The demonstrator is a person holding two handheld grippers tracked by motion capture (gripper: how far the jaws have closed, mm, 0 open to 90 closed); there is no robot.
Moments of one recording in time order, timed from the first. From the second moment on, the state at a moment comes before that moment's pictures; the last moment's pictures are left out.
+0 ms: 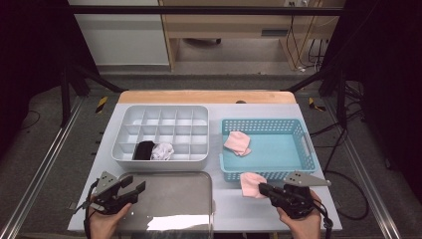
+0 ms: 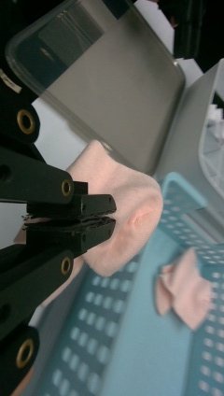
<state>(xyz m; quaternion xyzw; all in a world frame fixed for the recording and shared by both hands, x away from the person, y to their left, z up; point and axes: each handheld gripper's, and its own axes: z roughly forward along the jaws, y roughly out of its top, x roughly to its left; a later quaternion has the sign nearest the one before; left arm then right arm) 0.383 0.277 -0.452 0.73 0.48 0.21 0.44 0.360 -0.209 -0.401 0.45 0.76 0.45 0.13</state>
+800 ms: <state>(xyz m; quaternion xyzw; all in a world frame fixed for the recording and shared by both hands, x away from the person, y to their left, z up) 0.388 0.282 -0.458 0.73 0.50 0.20 0.43 0.377 -0.209 -0.461 0.50 0.76 0.39 0.15</state>
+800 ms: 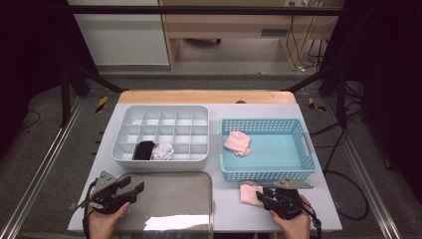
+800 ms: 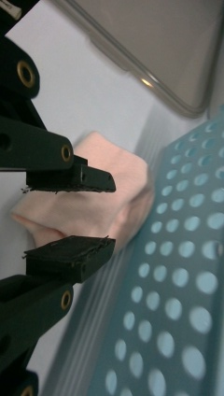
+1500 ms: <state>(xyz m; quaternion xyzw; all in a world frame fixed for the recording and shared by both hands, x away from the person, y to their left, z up) 0.391 0.282 -0.458 0.73 0.50 0.20 0.43 0.390 -0.219 -0.399 0.50 0.71 0.46 0.21</state>
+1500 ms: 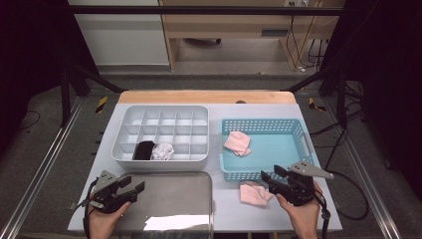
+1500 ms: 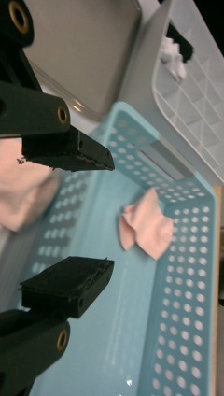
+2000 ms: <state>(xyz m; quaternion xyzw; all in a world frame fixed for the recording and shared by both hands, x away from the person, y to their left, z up) 0.391 0.283 -0.459 0.73 0.50 0.20 0.43 0.458 -0.185 -0.370 0.49 0.69 0.45 0.28</state>
